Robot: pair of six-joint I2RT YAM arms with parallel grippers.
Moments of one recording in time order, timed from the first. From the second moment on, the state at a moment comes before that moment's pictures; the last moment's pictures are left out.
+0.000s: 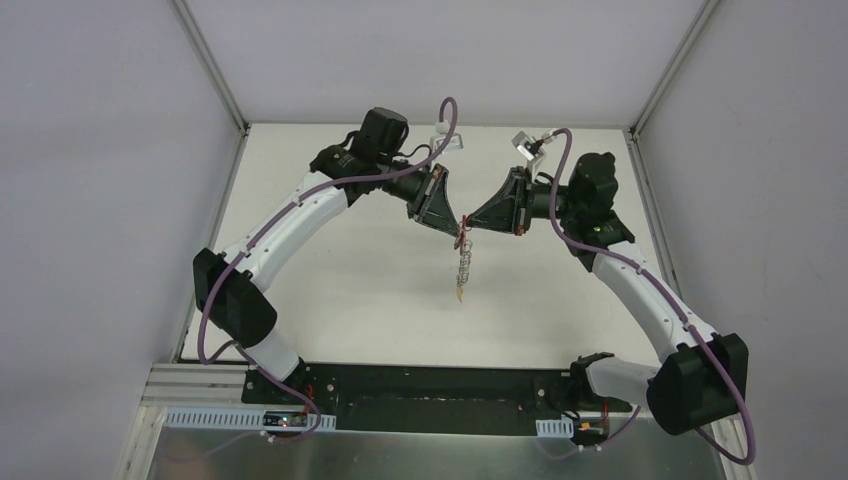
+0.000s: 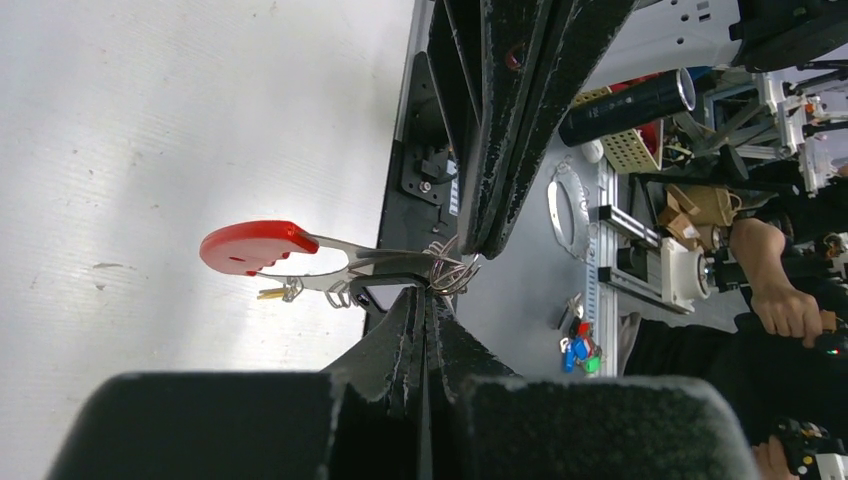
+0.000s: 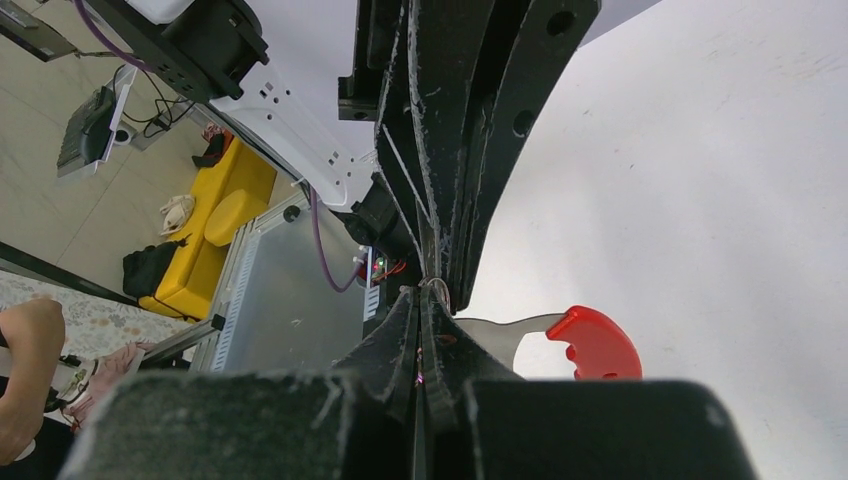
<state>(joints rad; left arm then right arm) -0.61 1.63 1.64 -0.70 1.03 -0.16 0.34 1.20 0.96 0.24 -1.21 0.58</state>
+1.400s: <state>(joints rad) -0.63 1.62 1.74 -0.79 0.96 -0.01 0.32 1.19 0.90 0.39 -1.22 0.70</state>
